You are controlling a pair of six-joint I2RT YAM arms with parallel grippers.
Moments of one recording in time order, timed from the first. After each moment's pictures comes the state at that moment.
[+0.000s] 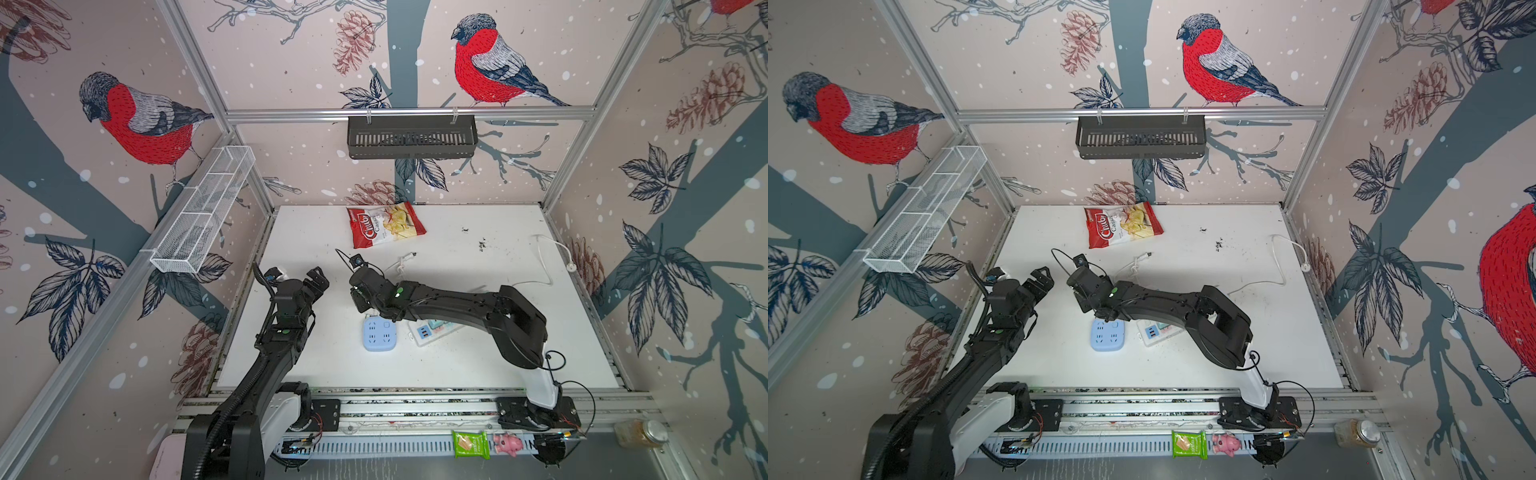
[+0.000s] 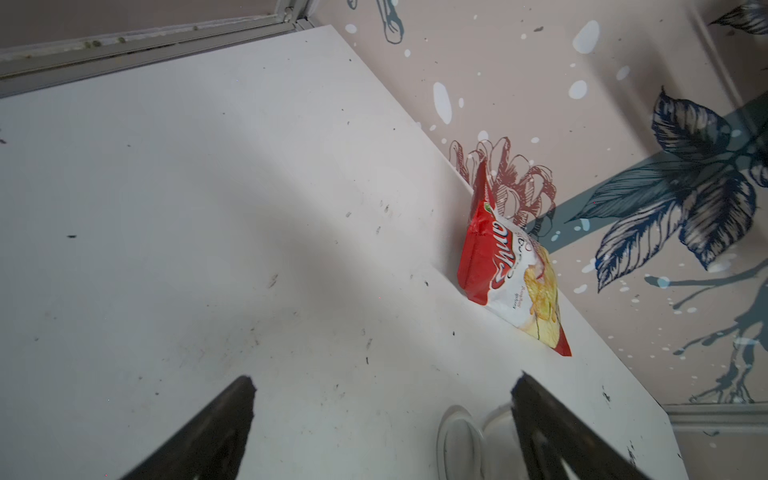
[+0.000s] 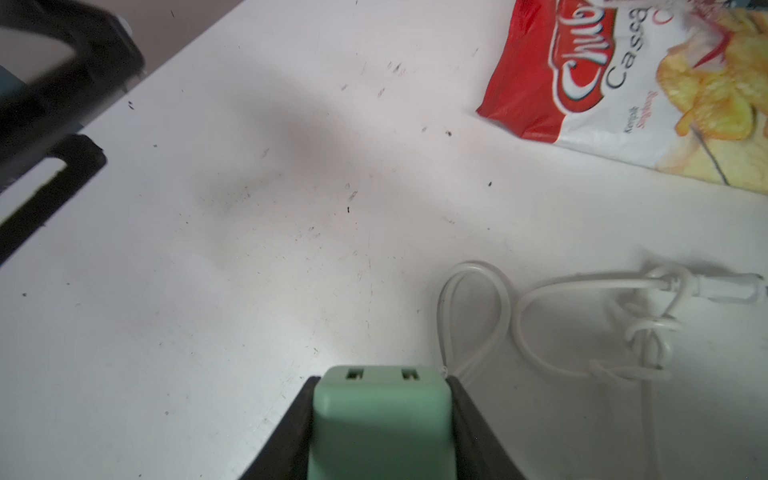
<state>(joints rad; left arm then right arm) -0.03 0.95 0.34 0.22 -0.06 -0.77 1.12 2.02 1.54 -0.23 0.31 0.35</state>
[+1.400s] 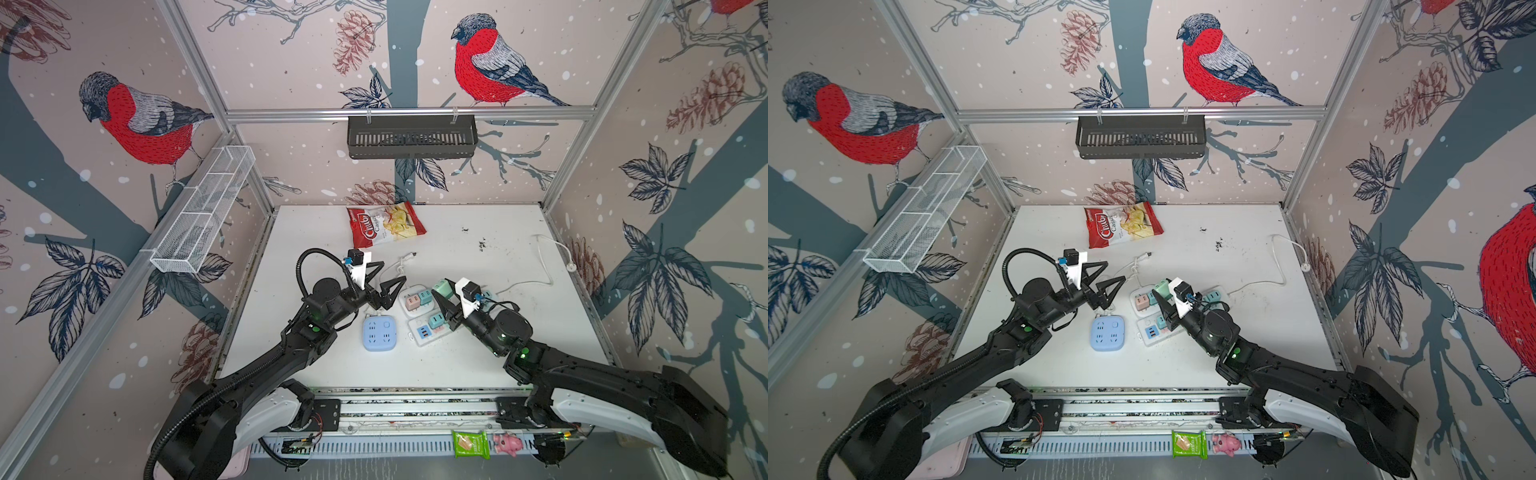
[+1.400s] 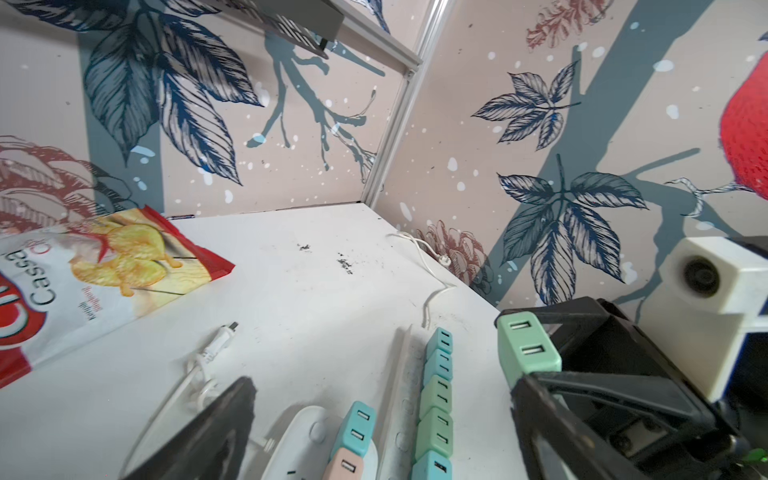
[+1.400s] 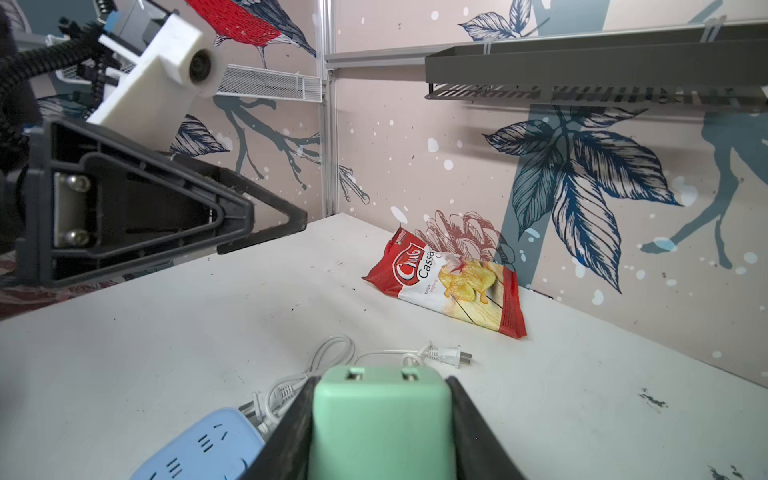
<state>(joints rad) -0.56 1.05 0.46 0.61 0.38 -0.36 0.94 0.98 0.27 0.77 0.16 -0.11</state>
